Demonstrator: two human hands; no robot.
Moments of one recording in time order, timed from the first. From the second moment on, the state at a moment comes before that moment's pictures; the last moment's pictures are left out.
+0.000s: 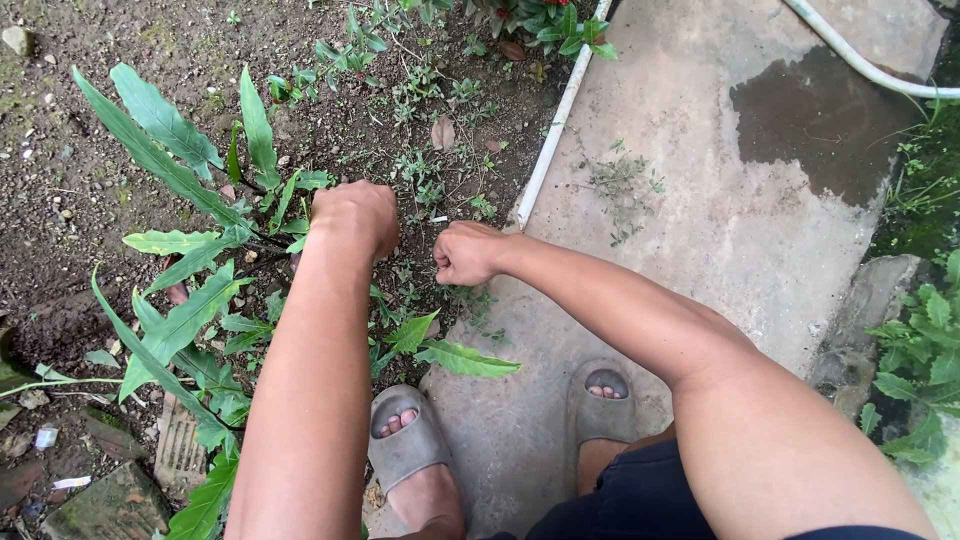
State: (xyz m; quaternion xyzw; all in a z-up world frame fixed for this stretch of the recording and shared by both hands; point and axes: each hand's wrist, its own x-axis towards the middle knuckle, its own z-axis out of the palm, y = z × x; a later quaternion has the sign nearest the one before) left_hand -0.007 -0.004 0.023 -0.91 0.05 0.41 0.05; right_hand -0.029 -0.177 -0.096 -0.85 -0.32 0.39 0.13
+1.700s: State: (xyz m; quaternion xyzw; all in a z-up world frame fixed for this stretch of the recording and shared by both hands) left_hand -0.134 0.009 0.054 -0.93 -0.09 0.37 0.01; right_hand -0.055 -0.153 -0.168 -0.90 -0.30 0.29 0.09
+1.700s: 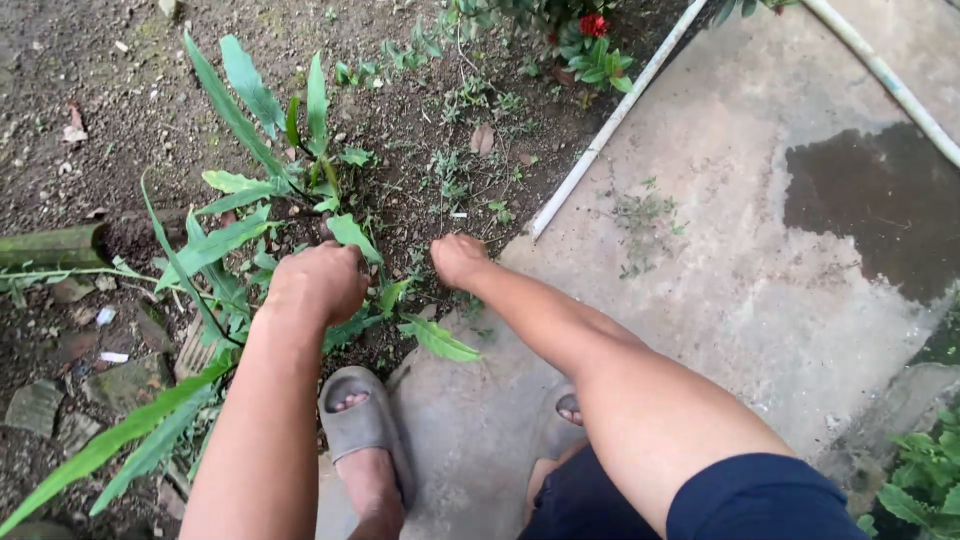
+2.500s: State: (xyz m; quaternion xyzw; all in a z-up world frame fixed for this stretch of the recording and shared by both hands) left_hand -0.089 0.019 -0.001 -0.91 0.00 0.41 -0.02; right_hand -0.043 -0.139 -0.157 -0.88 -0.31 0.36 -0.01
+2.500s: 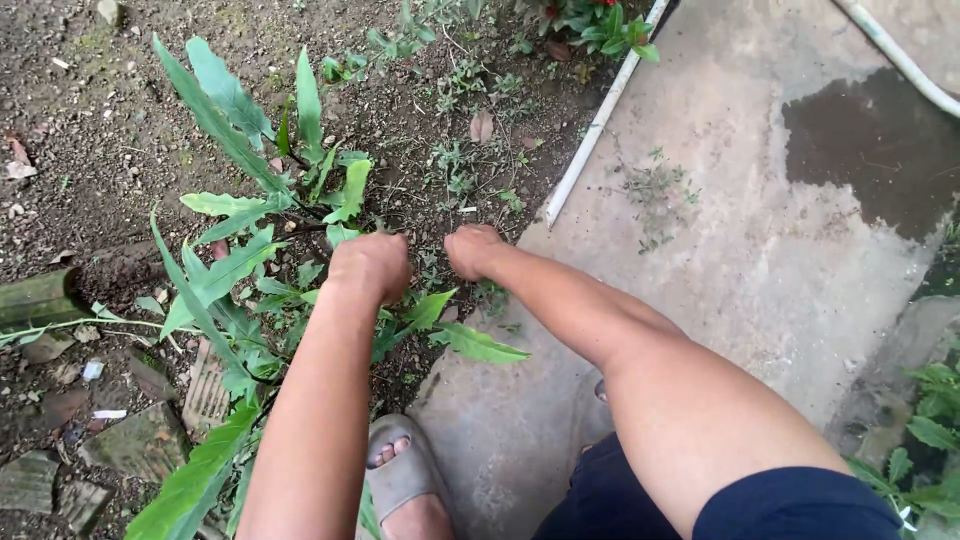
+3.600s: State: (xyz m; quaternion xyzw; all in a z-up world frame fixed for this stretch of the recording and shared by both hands) left_hand -0.094 0.020 0.032 -0.92 0.00 0.39 0.03; right_hand 0.018 -0.244 -0.114 -0.87 -0.12 0.31 0.37
